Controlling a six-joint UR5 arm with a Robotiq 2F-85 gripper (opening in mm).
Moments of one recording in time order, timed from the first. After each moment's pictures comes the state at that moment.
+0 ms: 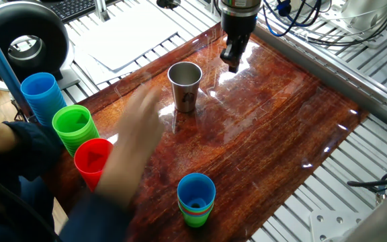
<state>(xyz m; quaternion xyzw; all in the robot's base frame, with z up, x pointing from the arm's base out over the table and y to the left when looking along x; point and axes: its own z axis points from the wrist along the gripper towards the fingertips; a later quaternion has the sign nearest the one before) 0.488 -0.049 0.171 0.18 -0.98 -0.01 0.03</state>
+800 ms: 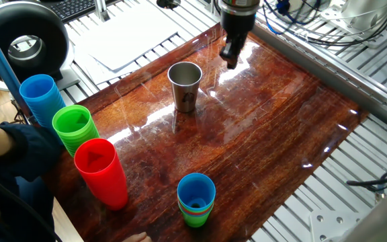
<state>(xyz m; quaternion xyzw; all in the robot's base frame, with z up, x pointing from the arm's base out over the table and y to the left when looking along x) 0.516 -0.055 0.173 0.20 -0.98 0.01 0.01</state>
